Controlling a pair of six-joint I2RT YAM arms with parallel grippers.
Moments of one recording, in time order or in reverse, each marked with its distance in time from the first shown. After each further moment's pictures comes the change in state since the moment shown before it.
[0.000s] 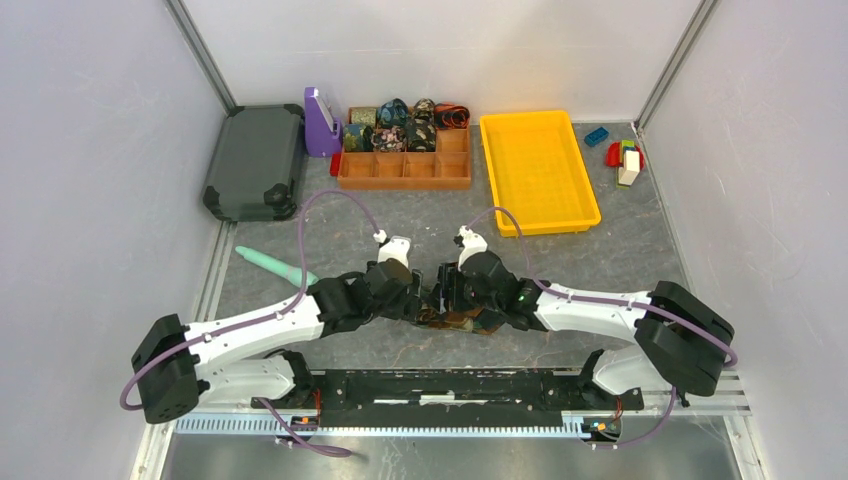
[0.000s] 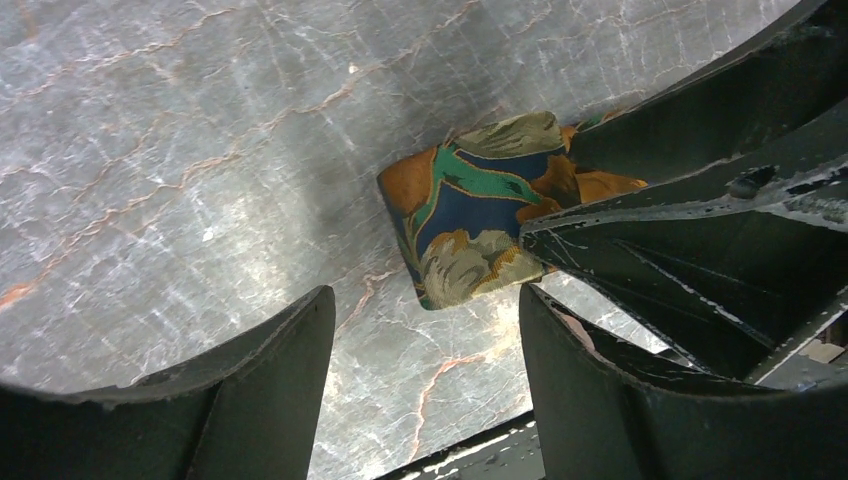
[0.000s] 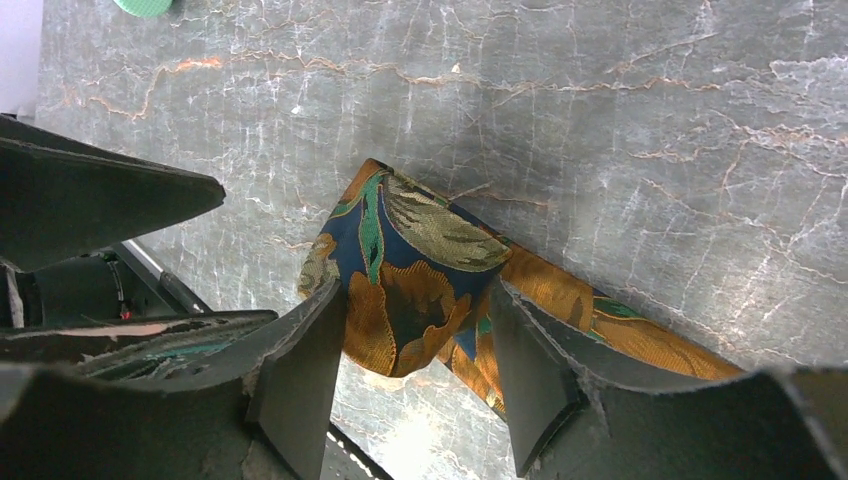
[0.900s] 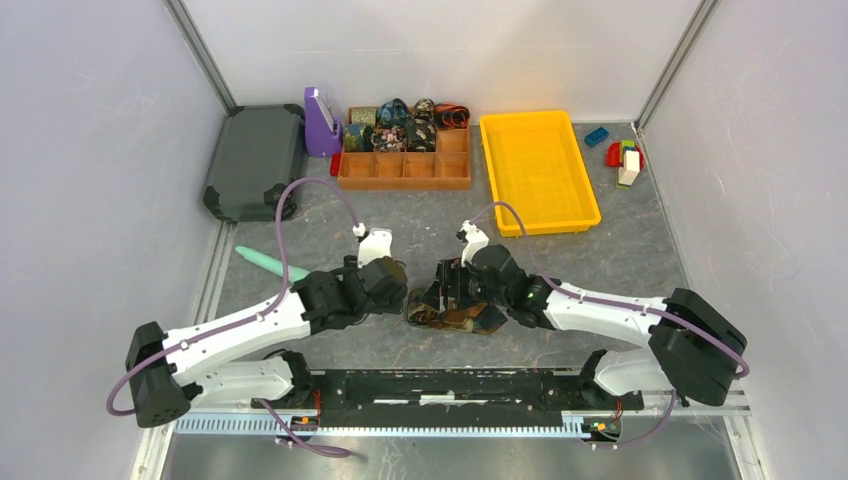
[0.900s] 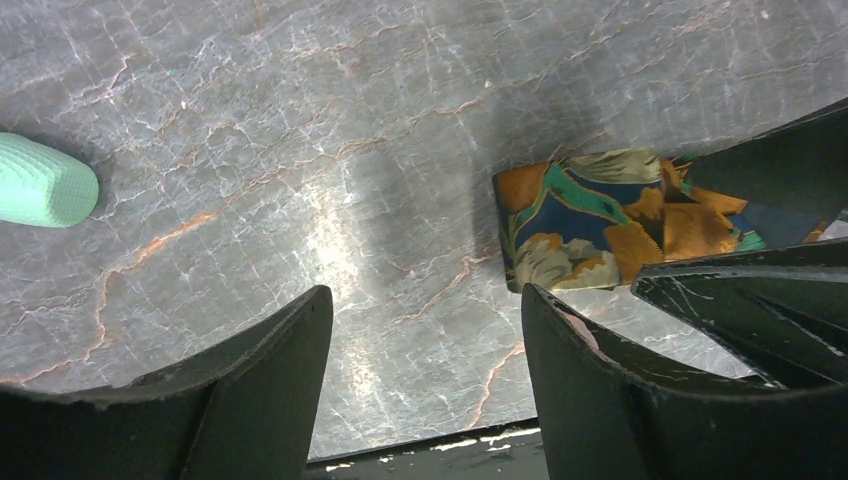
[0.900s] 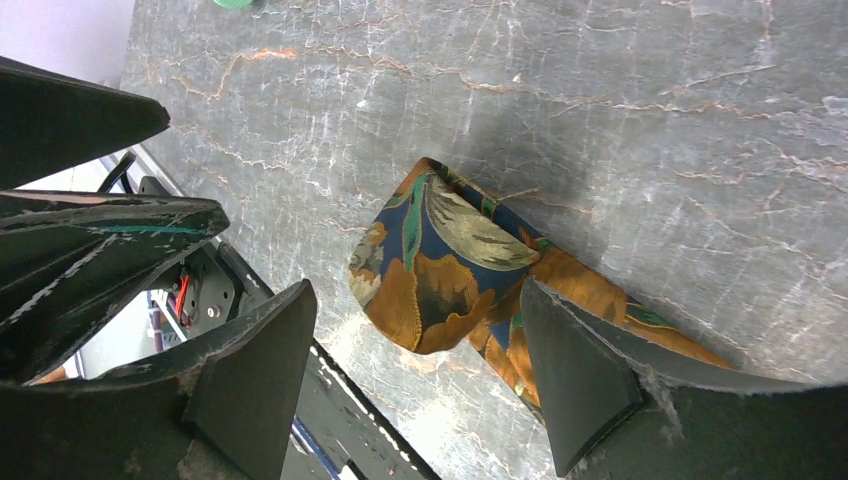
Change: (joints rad) left arm -0.040 -0.017 0.160 -0.309 -0.213 -0.093; right arm -0.061 -0.075 -0.018 0.017 -0.142 -0.037
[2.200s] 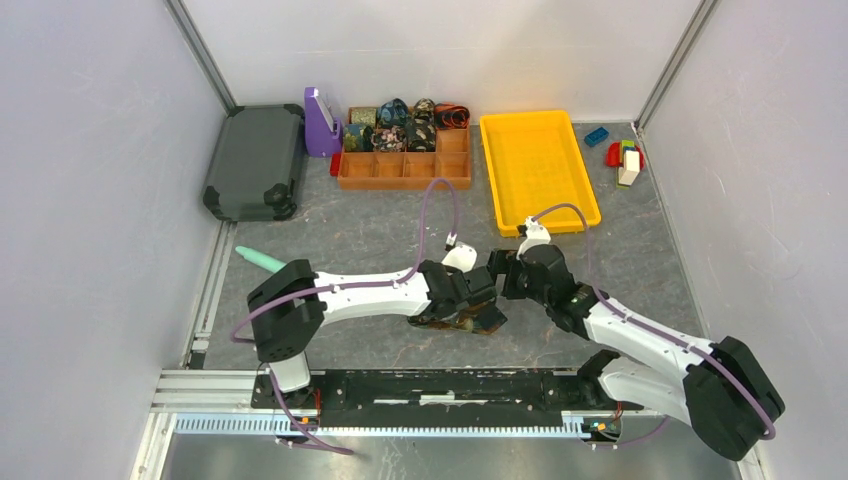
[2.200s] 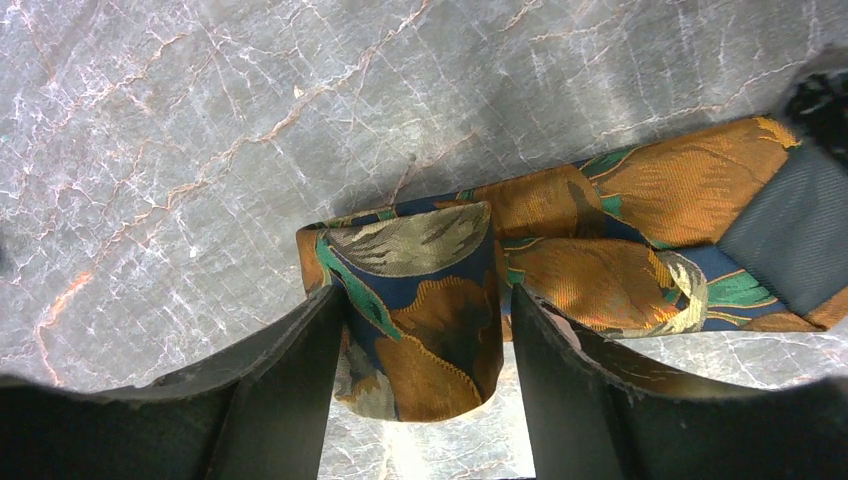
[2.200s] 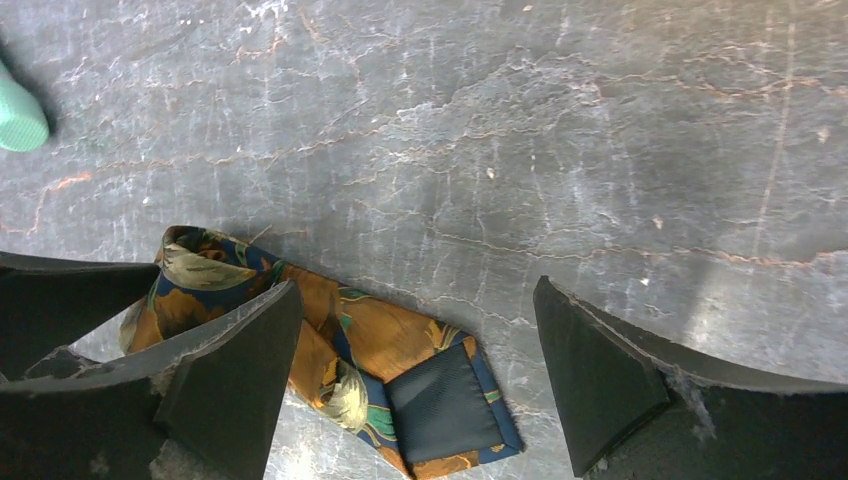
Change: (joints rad) left arm -0.140 0.686 0.357 -0.030 -0.012 -0.003; right arm -0.273 -0.274 -0.190 -0.134 0.143 -0.088
